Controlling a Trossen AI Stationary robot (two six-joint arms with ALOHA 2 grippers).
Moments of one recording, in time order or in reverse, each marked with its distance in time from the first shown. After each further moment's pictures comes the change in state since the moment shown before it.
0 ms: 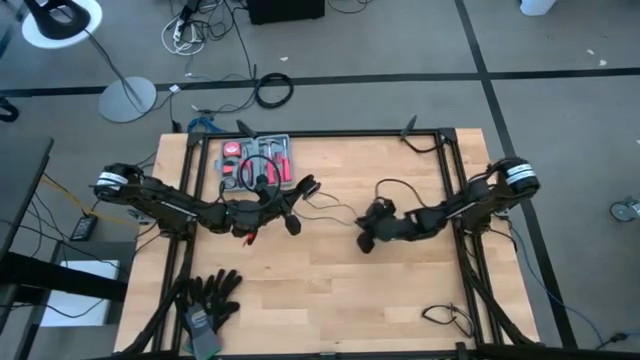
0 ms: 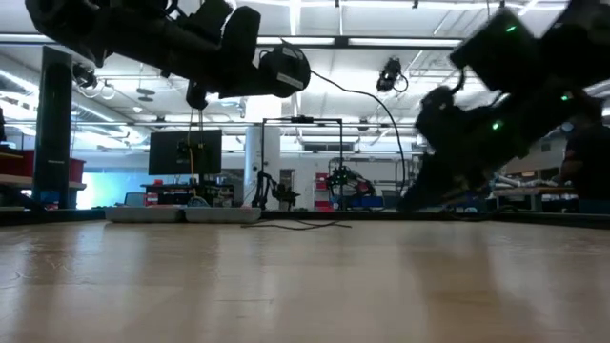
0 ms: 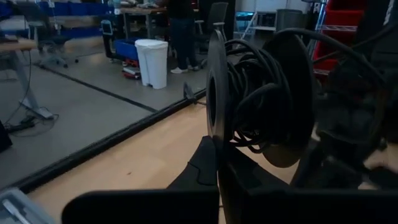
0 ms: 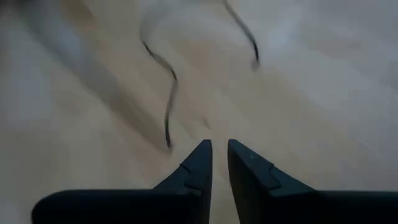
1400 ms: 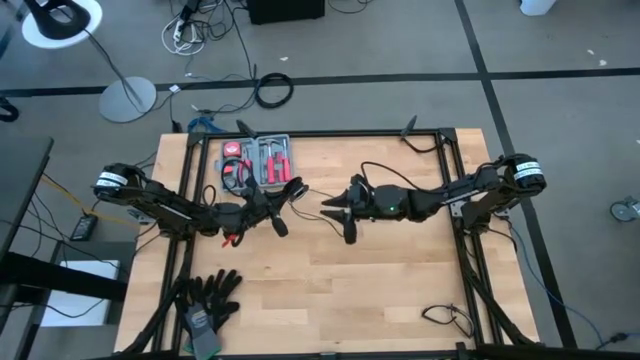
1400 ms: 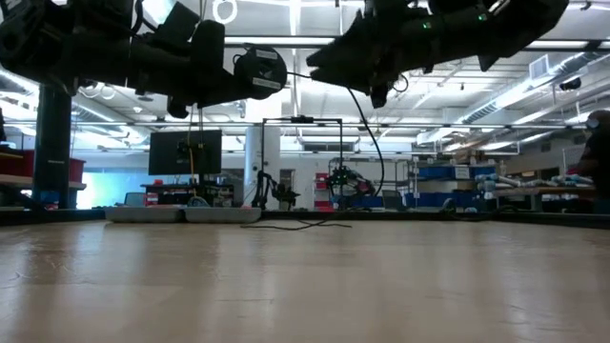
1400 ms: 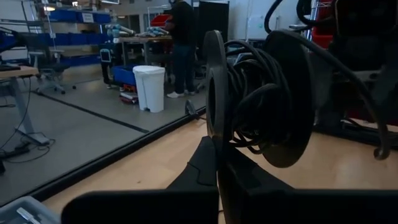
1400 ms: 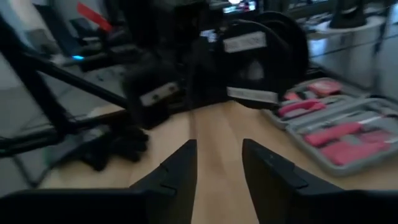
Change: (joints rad) left arm -0.019 0.000 -0.211 0.376 0.000 0.134; right arm -0.143 -0.068 0.256 0.277 -0.362 -0.461
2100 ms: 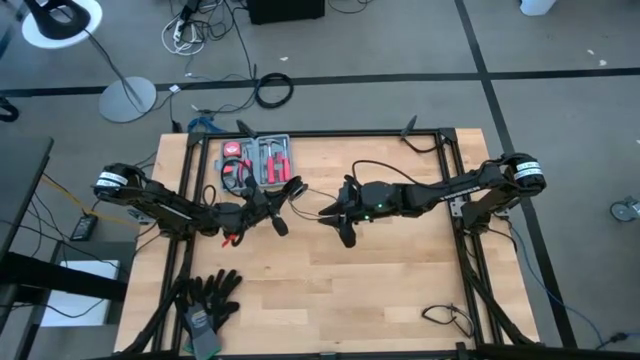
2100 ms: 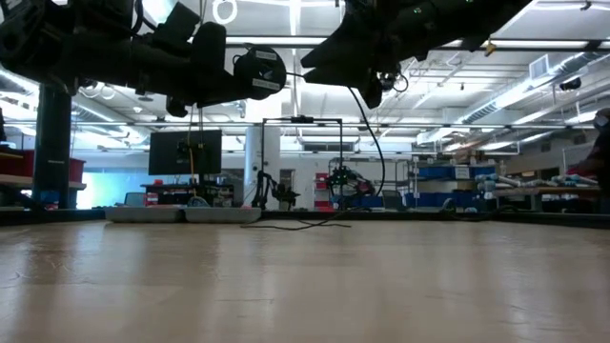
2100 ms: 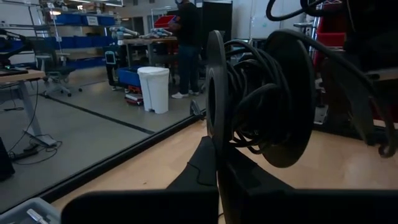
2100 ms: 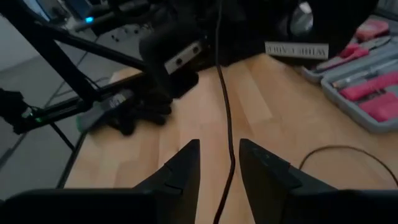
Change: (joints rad) left arm 0.001 0.000 0.001 0.001 -0.015 0.022; right arm -0.009 0.000 0.155 -0.341 -0.151 0.121
